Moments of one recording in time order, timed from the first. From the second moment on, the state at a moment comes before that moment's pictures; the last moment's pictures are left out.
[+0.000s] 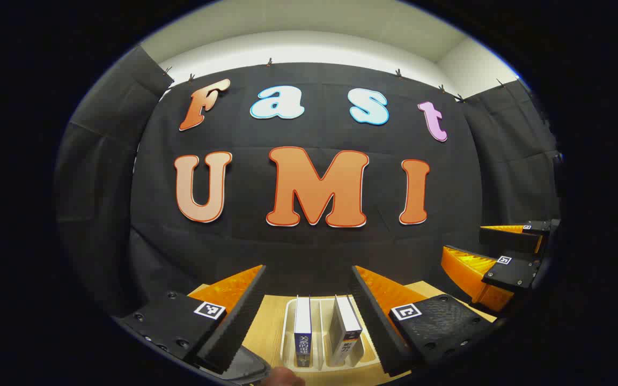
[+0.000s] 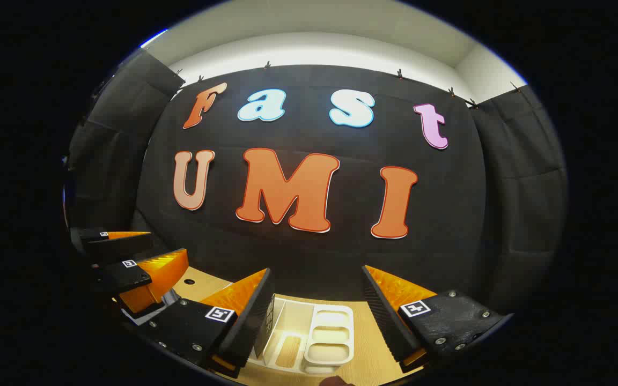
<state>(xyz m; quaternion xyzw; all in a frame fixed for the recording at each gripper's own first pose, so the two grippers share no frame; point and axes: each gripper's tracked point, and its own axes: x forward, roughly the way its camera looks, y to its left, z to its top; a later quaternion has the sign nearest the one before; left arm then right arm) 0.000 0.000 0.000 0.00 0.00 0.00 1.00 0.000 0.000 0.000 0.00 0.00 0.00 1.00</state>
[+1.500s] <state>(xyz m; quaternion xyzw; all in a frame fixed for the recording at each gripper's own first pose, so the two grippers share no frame) -0.002 0.014 0.001 0.06 -0.02 0.04 1.00 0.001 -0.011 0.001 -0.01 -0.01 0.00 1.00</state>
